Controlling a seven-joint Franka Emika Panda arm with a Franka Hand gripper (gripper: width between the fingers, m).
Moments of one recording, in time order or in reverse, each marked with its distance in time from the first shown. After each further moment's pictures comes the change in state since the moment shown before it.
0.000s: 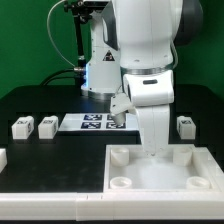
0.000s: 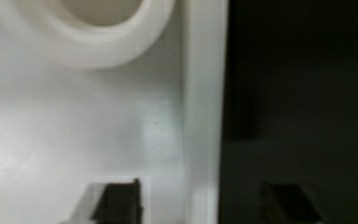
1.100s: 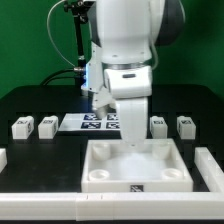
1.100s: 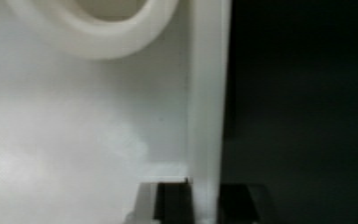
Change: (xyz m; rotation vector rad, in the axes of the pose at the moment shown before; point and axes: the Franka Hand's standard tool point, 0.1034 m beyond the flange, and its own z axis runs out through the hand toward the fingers) arm -0.018 -0.014 -0.002 -0.043 -0.009 -0.019
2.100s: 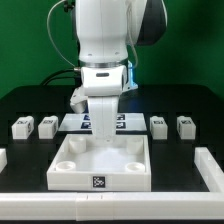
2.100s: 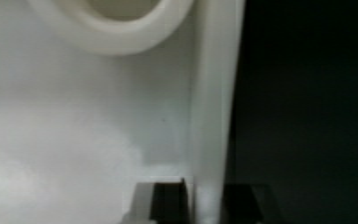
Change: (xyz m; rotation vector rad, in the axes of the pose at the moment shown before) arm -0.062 -0.039 -0.004 0.041 -0.049 0.036
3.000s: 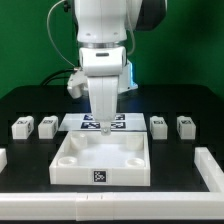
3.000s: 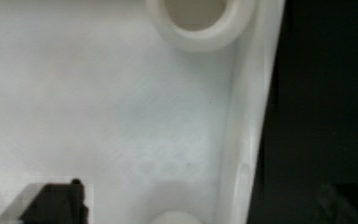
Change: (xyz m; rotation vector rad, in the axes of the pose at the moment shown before) arm 0.006 -0.004 -0.017 -0.023 -0.007 -0.021
